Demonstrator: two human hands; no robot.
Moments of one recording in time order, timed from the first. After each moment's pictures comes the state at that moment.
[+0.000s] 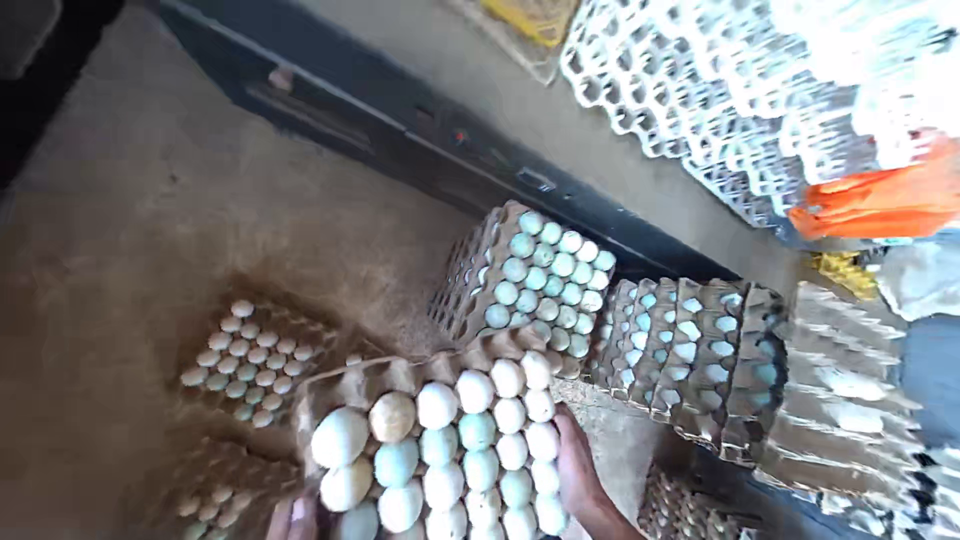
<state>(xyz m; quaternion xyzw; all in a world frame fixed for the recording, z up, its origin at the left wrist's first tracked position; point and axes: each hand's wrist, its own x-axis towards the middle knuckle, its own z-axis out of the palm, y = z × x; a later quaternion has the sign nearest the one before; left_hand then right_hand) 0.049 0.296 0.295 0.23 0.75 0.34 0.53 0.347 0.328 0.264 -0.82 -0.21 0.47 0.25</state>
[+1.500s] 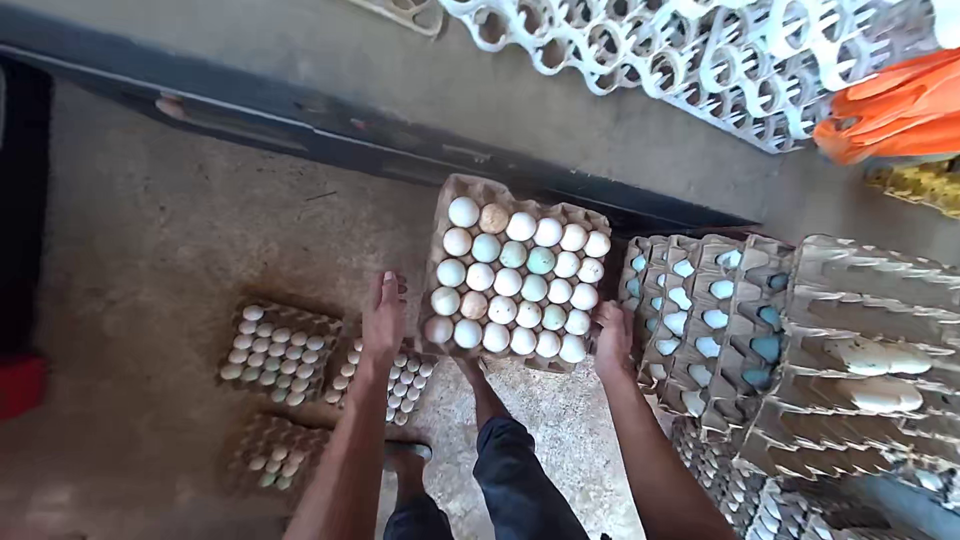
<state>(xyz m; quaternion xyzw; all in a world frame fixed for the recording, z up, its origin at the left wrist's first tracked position) 0.192 0.514 0.171 0.31 0.70 0.27 0.58 0.535 0.417 0.182 -0.87 -0.13 0.34 0.32</state>
